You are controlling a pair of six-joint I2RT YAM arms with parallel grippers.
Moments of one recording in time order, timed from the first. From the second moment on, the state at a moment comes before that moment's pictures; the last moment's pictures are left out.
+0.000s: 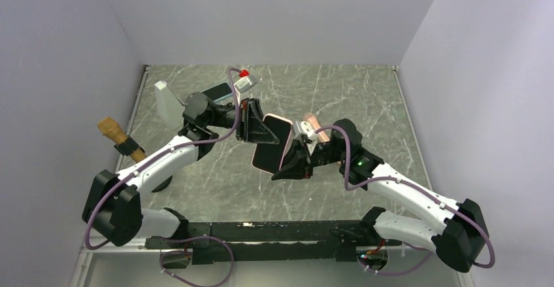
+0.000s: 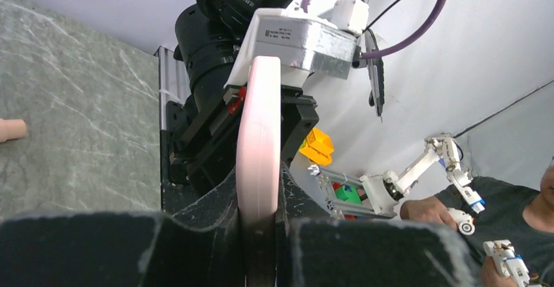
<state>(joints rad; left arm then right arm) -0.55 1.33 0.91 0.85 1.24 -1.13 0.75 1.02 0.68 0.29 -1.02 0.11</state>
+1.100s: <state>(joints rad) -0.65 1.18 0.58 0.99 0.29 -1.22 0.87 0.80 0.58 0.17 -0.06 0.40</state>
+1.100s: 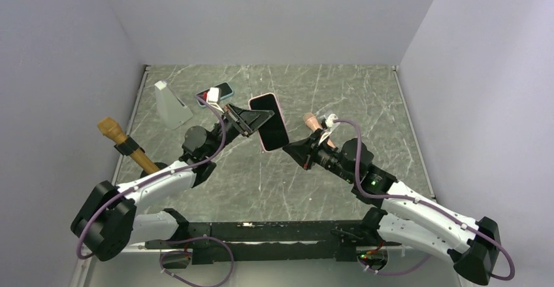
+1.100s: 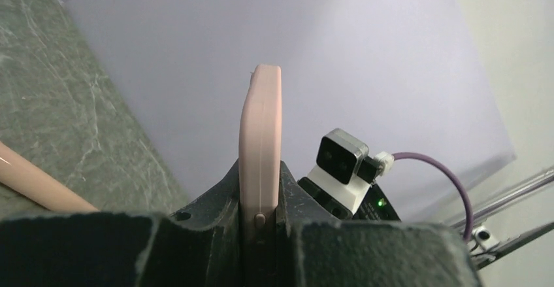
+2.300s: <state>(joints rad) -0.76 1.31 0.46 1.41 0.06 -1.49 0.90 0.92 0.43 0.77 -0.31 0.60</state>
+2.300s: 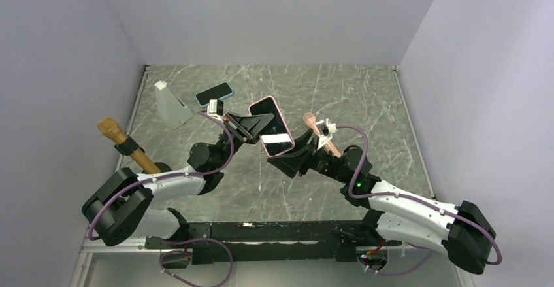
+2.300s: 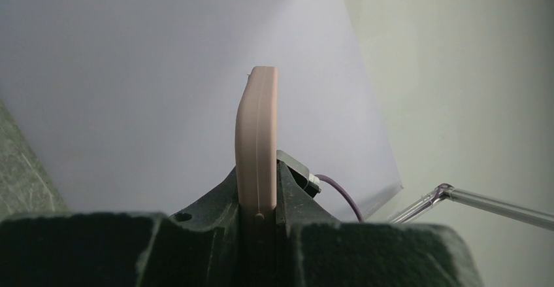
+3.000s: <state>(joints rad) -0.79 1.29 0.50 1.41 0.04 -1.46 0.98 0.91 0.45 0.79 -0.21 0.45</state>
